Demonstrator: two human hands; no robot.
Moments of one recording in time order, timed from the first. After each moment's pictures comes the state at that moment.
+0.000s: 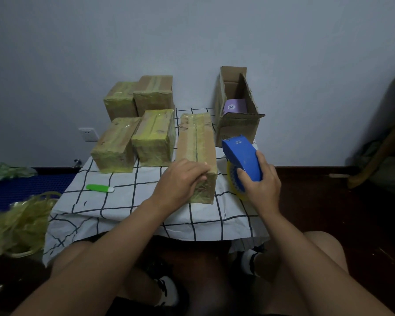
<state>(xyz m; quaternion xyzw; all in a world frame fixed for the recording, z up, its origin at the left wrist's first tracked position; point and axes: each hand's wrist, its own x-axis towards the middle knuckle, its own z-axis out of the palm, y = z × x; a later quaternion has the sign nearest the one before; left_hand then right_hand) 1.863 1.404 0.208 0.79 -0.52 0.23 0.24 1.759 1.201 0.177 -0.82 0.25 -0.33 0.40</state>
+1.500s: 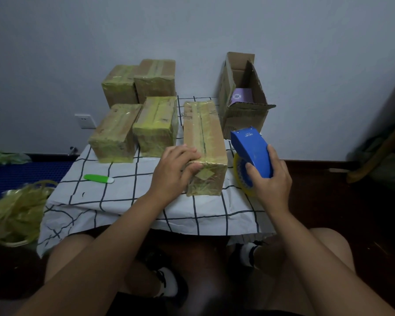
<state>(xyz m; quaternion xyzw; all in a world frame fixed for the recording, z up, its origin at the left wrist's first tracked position) 1.886 1.418 0.184 0.81 -0.40 0.17 0.39 1.757 1.204 0.174 -0.81 0.26 -0.35 0.40</state>
